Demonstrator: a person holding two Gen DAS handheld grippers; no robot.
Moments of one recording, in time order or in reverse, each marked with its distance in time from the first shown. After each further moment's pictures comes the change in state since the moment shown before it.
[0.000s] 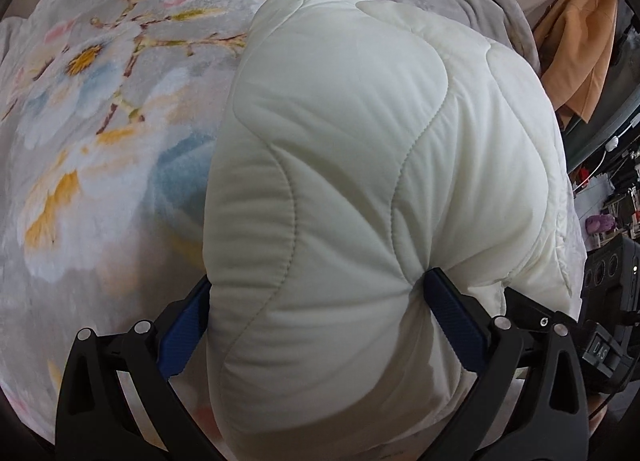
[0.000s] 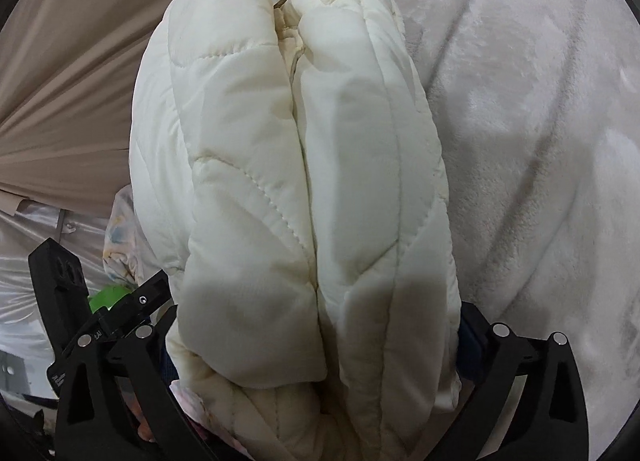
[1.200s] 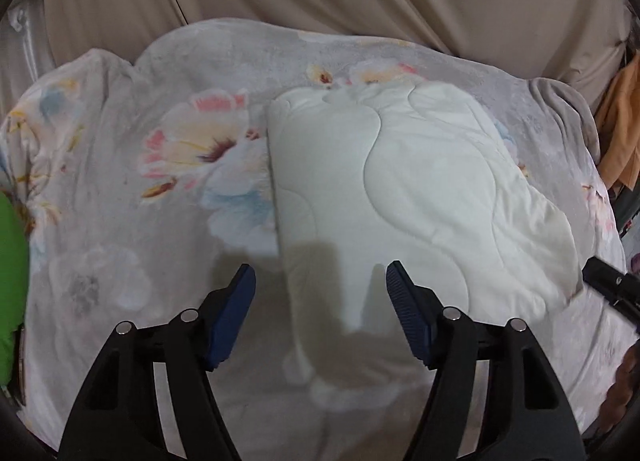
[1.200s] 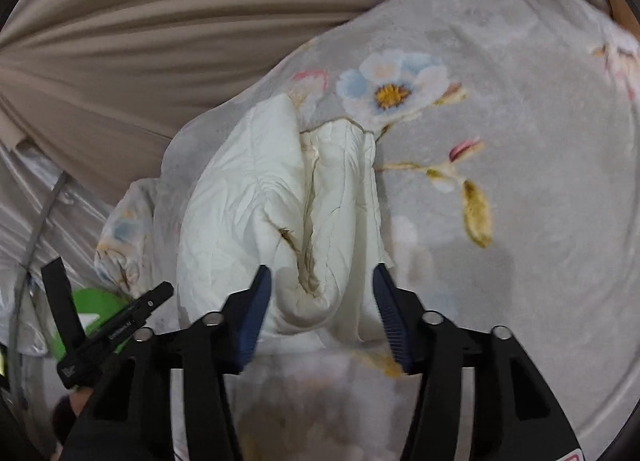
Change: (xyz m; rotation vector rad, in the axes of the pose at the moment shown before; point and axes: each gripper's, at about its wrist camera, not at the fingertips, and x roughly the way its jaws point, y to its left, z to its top) left arm -0.118 0.244 0.068 -0.009 -0.280 0.217; right arm 0.051 0.237 -0.016 -0.321 -0.218 -0.084
